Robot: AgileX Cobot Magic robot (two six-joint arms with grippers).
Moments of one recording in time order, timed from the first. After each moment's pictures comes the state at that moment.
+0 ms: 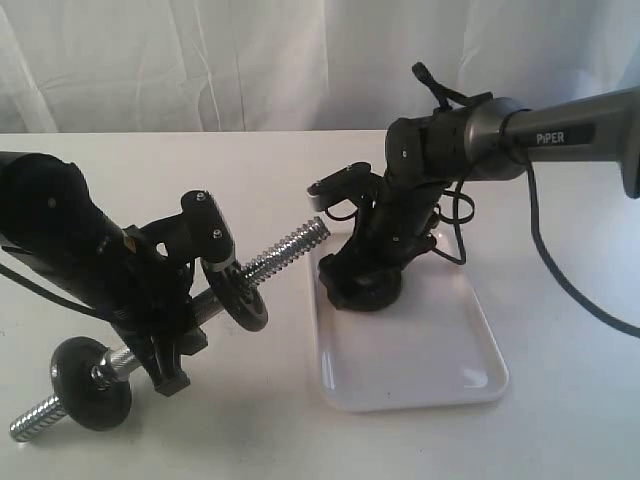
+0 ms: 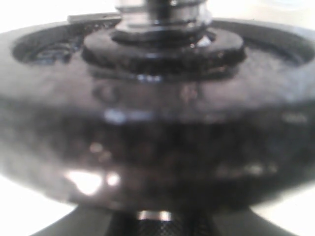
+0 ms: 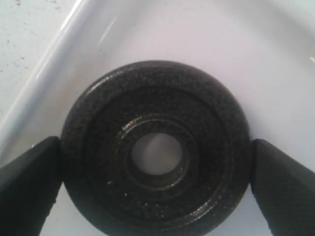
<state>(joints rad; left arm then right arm) -0.58 1.56 -0.89 -0.25 0.54 0.81 0.46 2.14 -1.47 0.12 0.73 -0.28</state>
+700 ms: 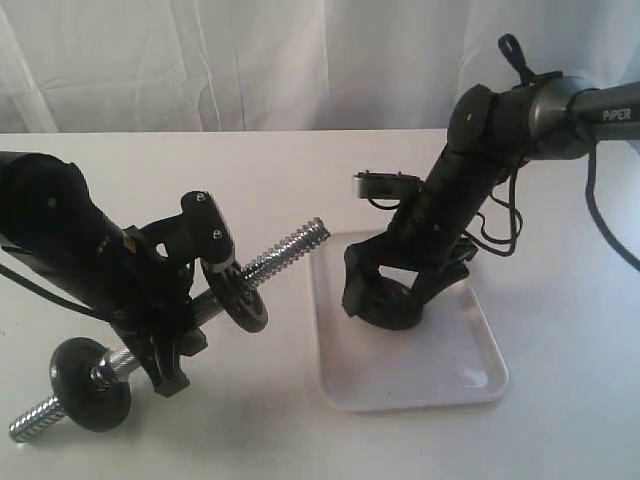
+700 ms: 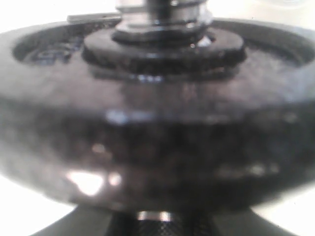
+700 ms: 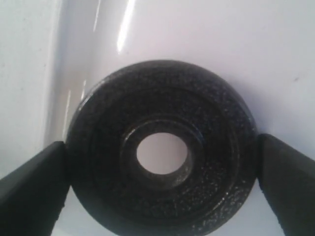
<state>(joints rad) -0.58 1.56 -0.89 -0.25 0.55 0.81 0.31 2.10 -1.46 0.46 1.01 -0.41</state>
